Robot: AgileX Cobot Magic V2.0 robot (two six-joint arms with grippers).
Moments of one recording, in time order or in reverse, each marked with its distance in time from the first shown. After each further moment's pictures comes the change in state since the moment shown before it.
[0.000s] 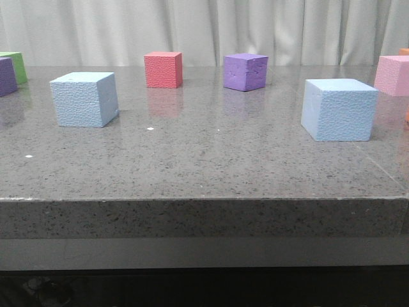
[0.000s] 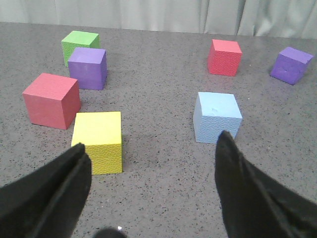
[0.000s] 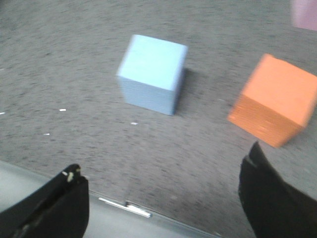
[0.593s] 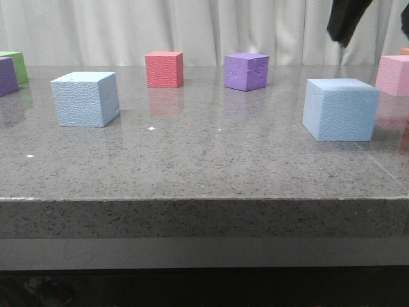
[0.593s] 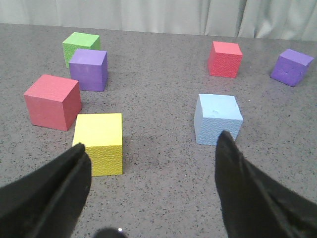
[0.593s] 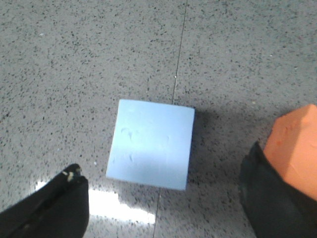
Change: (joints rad) left arm 0.000 0.000 0.000 -0.002 -0.005 0.000; right arm 0.061 0.539 -0.372 -0.175 0.056 0.334
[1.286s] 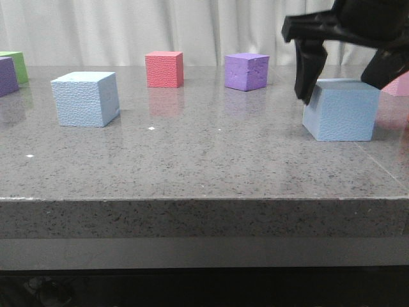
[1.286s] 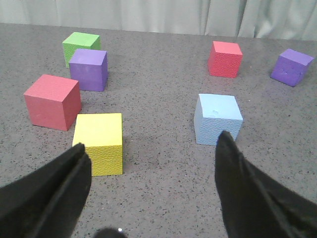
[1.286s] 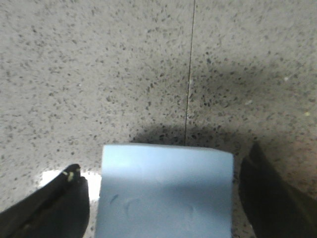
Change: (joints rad) left arm 0.000 0.000 0.000 0.000 0.000 0.000; right arm 0.000 0.228 -0.007 -0.009 -0.110 0.097
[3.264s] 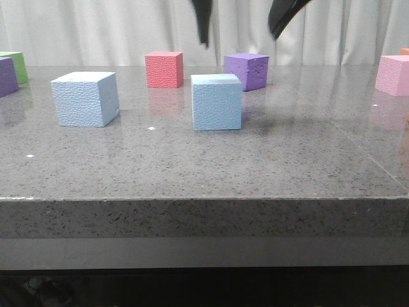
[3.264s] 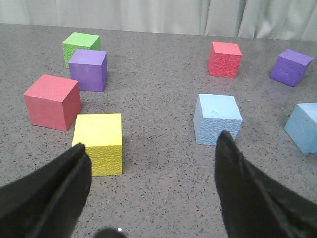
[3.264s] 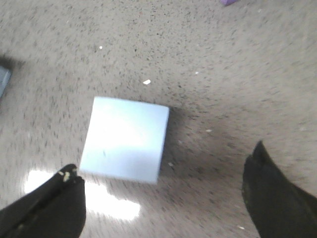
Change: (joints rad) left arm 0.000 0.000 0.000 0.000 0.000 0.000; right arm 0.301 0.124 -0.484 -0.153 0.325 0.088
